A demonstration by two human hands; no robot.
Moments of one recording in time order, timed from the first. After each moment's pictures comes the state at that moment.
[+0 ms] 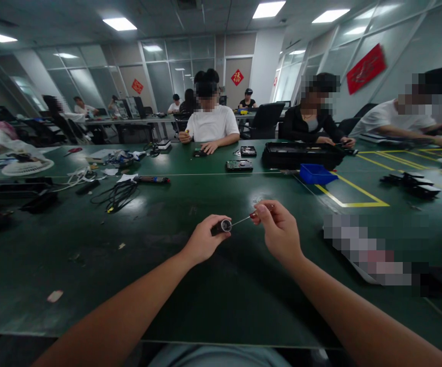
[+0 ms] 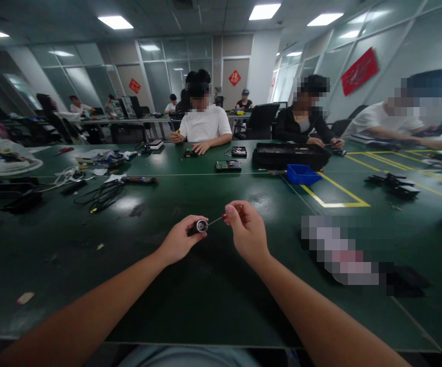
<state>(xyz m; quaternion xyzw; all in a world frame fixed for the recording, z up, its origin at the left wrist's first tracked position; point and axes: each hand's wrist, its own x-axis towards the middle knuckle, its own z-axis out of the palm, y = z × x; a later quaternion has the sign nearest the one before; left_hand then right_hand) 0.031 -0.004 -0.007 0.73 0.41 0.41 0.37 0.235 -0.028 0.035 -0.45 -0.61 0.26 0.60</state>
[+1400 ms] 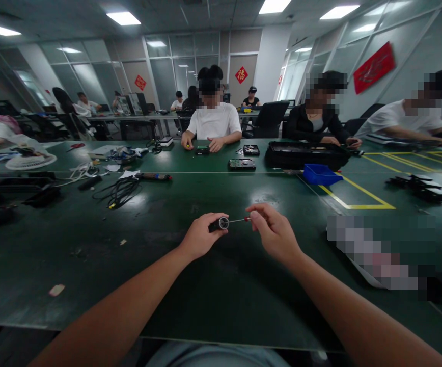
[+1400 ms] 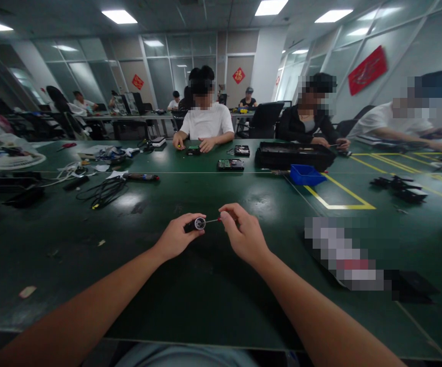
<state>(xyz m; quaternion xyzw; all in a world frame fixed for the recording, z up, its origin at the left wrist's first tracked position) 0.017 0.000 -0.003 0.77 0.43 0.38 0.28 0.235 -0.029 0.039 -0.49 -0.72 0.21 0.45</state>
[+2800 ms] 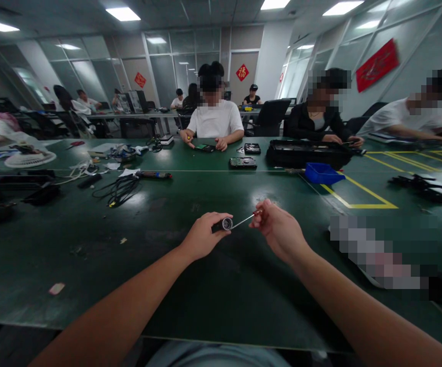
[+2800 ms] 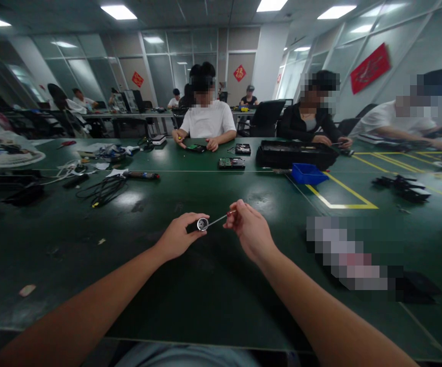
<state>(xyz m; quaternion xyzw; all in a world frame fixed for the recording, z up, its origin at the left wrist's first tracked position) 0.019 -0.003 0.001 0.80 0.41 0.36 0.26 0.231 -0.013 0.027 -0.40 -0.42 0.54 0.61</state>
